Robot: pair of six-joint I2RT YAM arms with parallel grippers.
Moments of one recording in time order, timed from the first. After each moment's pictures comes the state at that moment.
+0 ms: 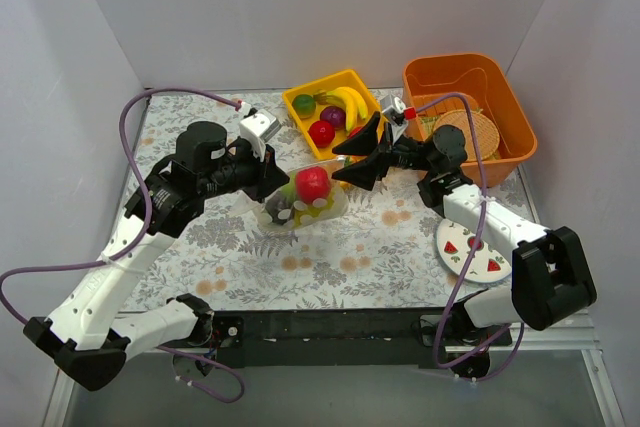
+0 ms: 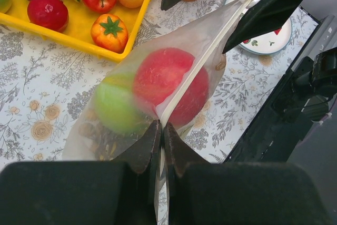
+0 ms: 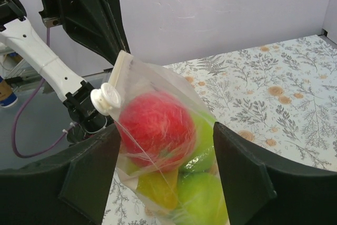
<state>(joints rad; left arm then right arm) -0.60 1.04 1.30 -0.70 0.32 -0.06 0.46 1.37 0.86 0.85 -1.06 0.50</state>
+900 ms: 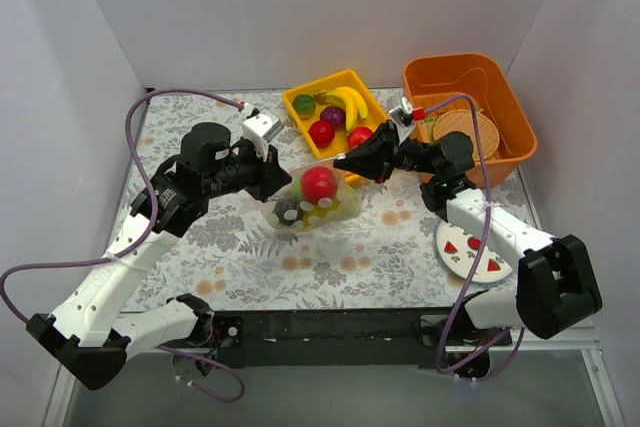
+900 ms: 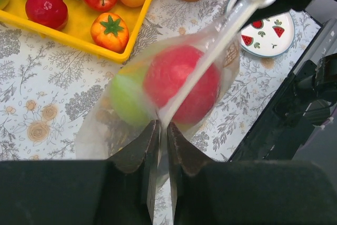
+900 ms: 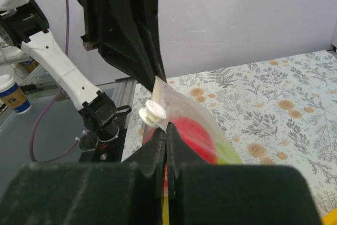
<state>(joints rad) -0.60 1.04 1.27 -0.66 0.31 -0.07 0.48 1.34 0.85 0.95 -1.06 0.60</state>
